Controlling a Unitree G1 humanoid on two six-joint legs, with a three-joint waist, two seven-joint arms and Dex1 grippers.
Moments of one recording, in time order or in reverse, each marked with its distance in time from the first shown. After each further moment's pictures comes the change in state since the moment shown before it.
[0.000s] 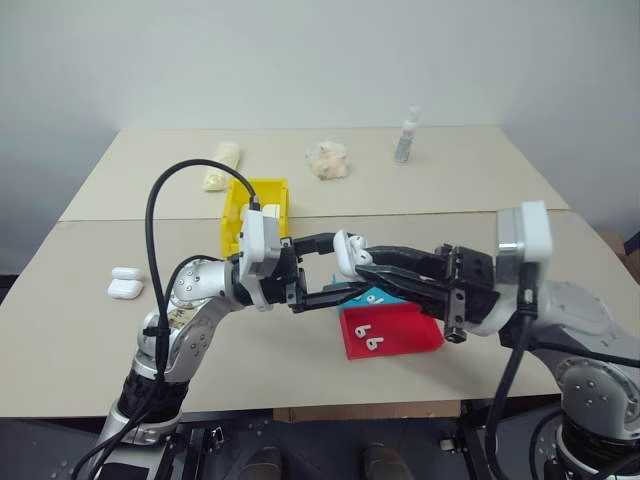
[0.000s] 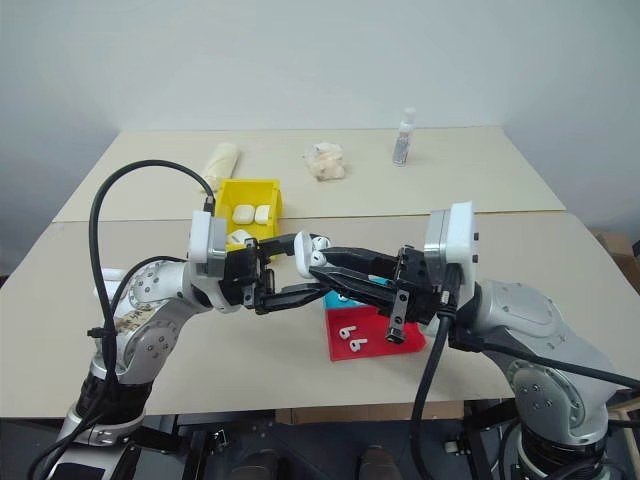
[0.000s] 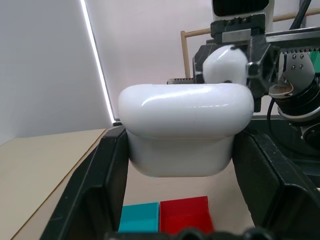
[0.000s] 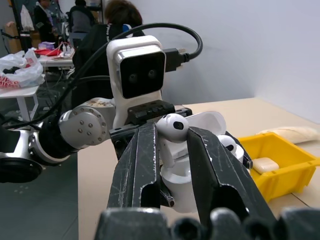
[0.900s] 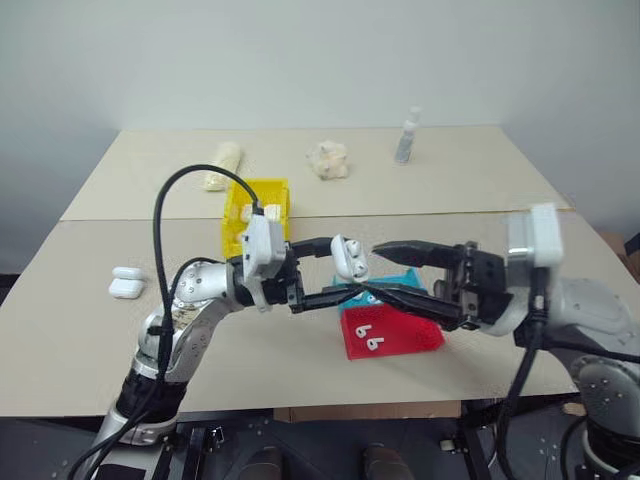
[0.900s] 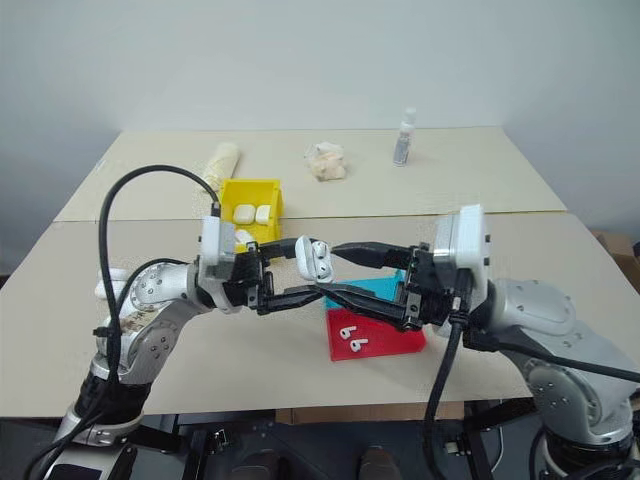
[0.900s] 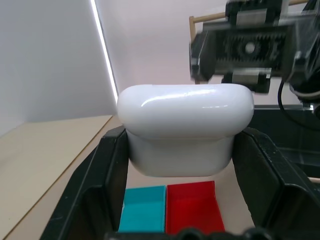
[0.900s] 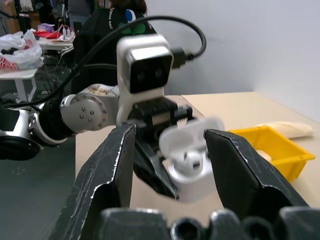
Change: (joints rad) left arm 0.002 0.015 -0.036 0.055 0.090 -0.014 0.007; right arm -0.036 -0.161 -0.003 0.023 0.067 -0.058 0.015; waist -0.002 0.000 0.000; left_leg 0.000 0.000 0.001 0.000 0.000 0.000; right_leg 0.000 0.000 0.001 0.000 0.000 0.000
